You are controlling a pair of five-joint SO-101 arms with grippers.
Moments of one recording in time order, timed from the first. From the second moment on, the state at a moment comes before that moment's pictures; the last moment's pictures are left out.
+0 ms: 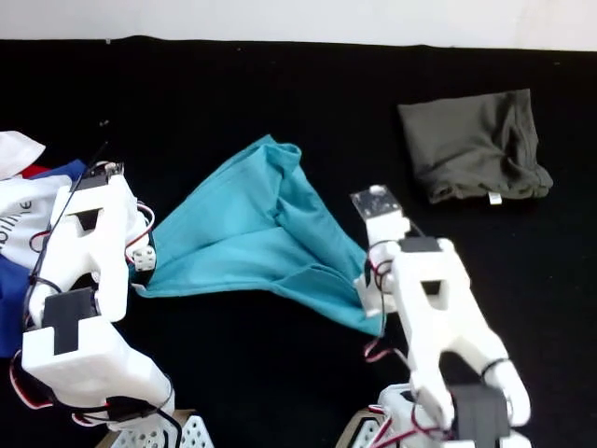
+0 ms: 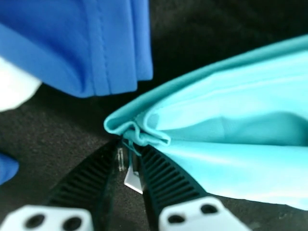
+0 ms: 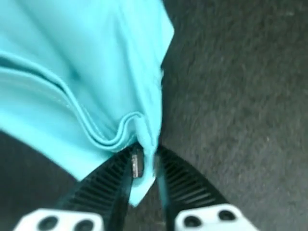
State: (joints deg) left arm -21.5 11.1 26.0 66.4 -24.8; right arm -9.6 -20.7 53.5 58.3 16.6
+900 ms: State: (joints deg) left arm -21.5 10.7 28.4 63.0 -24.6; right arm -18.7 -7.5 36.0 56.4 12.1
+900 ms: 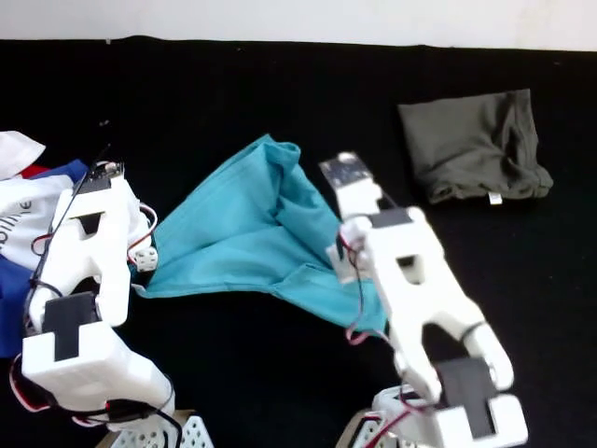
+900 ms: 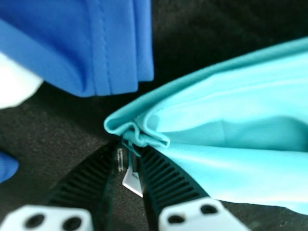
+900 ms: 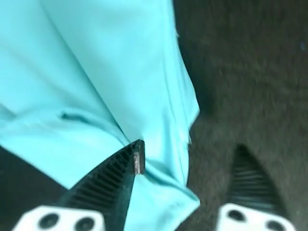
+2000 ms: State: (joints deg) left arm -21.5 10.7 28.4 62.9 -24.6; right arm -5.2 16.7 -5.9 67.8 12.0
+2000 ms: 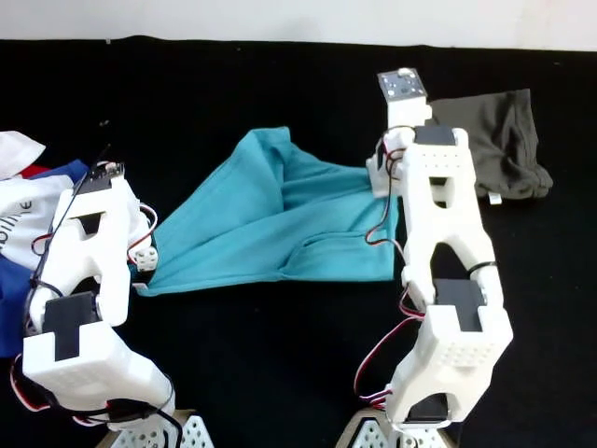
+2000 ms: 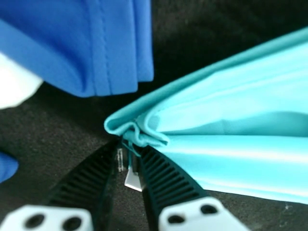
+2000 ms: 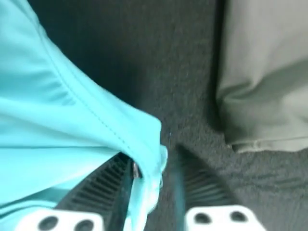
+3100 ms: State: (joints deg) left arm -21.5 10.7 28.4 62.9 -24.6; right arm -13.1 16.6 11.6 69.4 19.8
